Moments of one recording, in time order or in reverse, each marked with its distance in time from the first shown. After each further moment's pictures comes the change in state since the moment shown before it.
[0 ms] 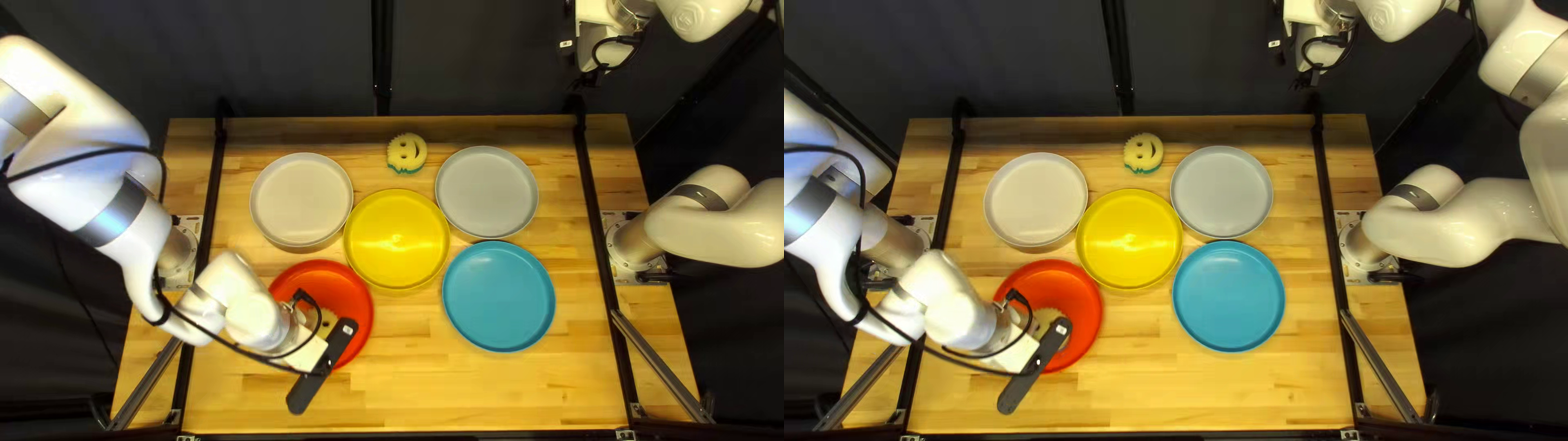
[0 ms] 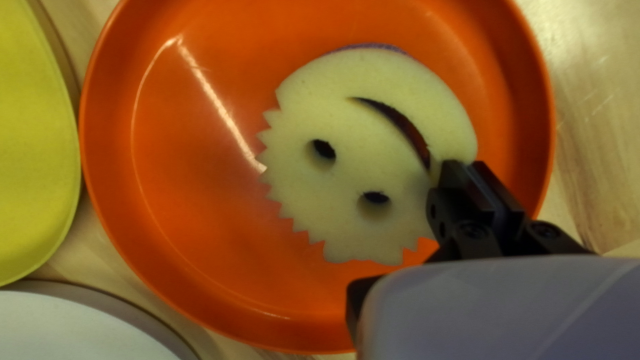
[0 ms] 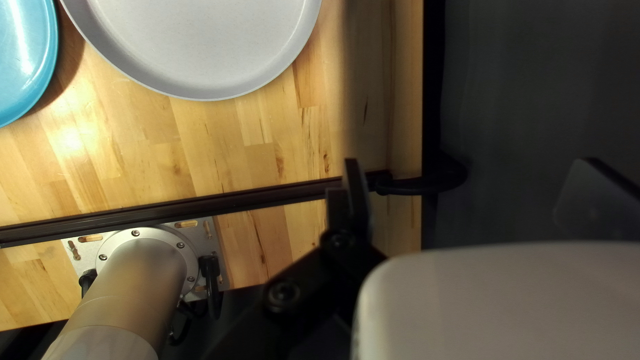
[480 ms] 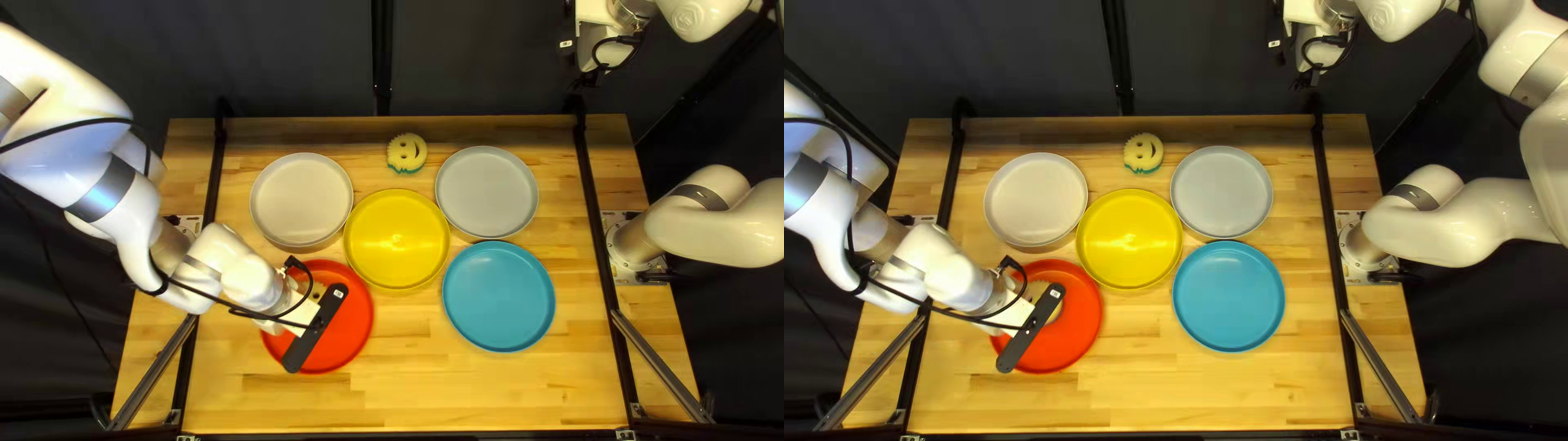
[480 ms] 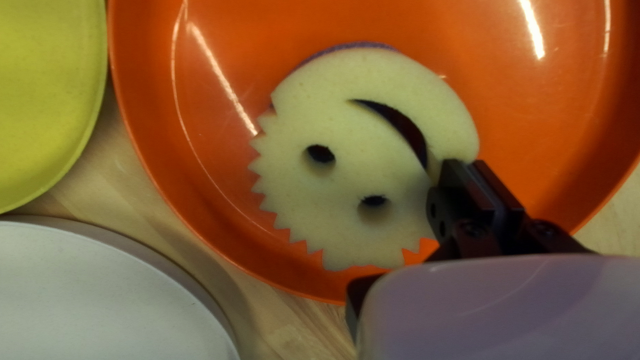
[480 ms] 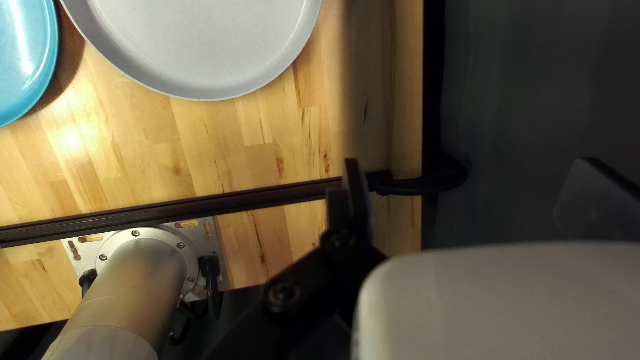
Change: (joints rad) left arm 0.143 -0.175 0.223 -0.072 -0.050 0.127; right arm 0.000 0.000 0.000 0.000 0.000 0.000
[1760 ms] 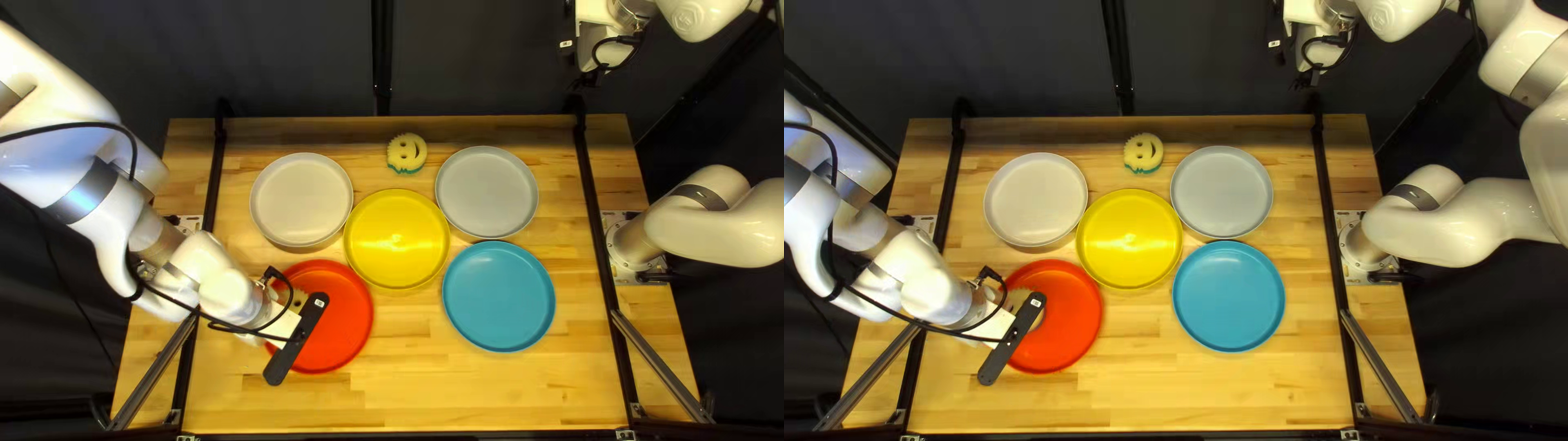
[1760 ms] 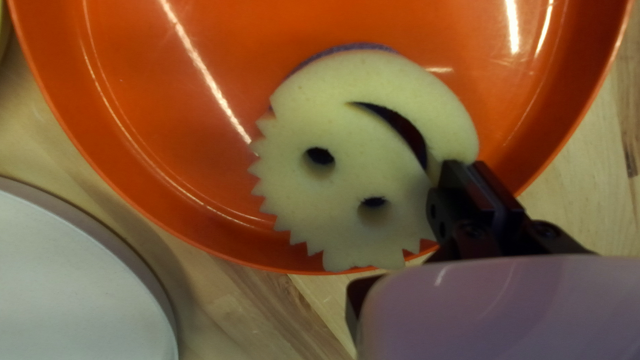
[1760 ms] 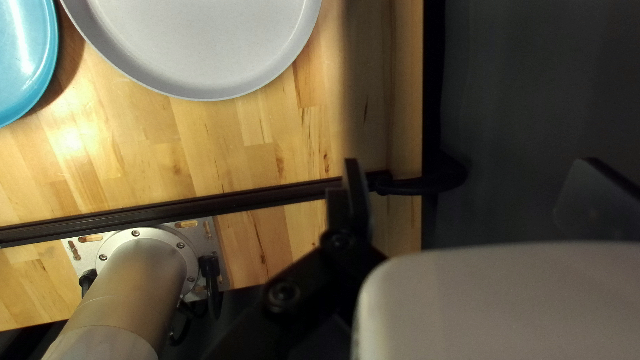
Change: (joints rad) left arm -0.126 0.023 -0.045 0.023 0.052 -0.169; right arm 0.000 0.000 0.000 0.000 0.000 0.000
